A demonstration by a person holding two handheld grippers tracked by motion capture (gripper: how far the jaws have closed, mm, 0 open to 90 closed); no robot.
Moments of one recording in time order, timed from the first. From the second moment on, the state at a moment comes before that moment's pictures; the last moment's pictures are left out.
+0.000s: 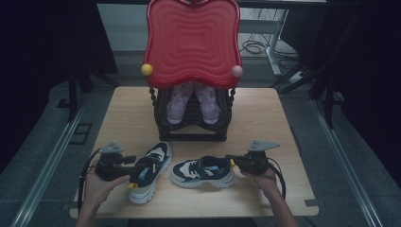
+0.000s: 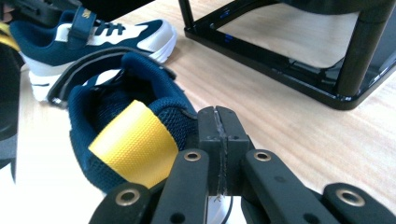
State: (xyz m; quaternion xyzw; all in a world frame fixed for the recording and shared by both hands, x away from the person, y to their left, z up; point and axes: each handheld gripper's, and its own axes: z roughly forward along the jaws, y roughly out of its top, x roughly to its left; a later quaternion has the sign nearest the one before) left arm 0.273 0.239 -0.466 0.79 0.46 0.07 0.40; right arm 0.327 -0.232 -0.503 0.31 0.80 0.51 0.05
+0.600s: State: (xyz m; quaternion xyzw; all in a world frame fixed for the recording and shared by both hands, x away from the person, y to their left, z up) left arm 0.271 0.242 -0.463 0.79 0.46 0.07 0.40; right arm 0.274 -0.242 -0.503 0.30 0.81 0.50 0.07
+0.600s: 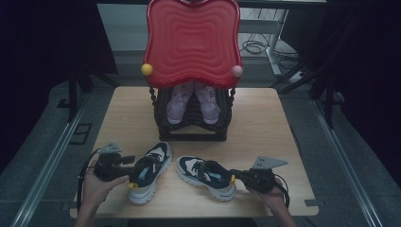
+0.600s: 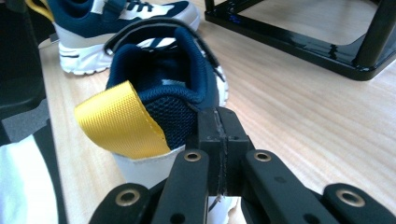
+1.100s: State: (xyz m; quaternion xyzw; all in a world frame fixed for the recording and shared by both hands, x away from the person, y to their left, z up) left arm 0.268 0.245 -0.460 0.79 0.46 0.07 0.41; right arm 0.250 -0.238 -0.502 0.29 0.81 0.50 0.07
